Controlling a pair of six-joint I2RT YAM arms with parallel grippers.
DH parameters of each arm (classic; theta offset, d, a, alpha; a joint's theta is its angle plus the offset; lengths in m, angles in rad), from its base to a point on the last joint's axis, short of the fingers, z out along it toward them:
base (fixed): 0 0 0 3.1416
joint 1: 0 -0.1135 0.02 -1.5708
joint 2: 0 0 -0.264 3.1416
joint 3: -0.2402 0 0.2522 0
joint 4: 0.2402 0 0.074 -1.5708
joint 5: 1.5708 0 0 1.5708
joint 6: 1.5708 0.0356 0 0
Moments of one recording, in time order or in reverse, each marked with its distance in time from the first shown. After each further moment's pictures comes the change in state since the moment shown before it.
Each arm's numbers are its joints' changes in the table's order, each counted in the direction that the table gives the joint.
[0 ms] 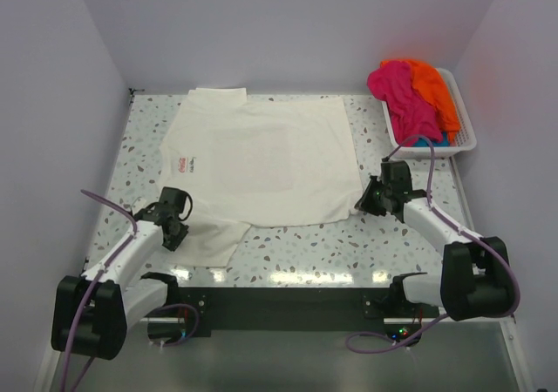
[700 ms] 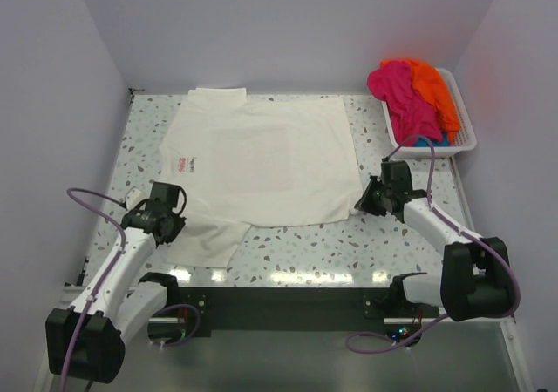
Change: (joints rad) left arm 0.000 0.166 -0.090 0.078 0.014 0.053; right arm 0.000 0.000 0.000 0.003 -0.001 0.000
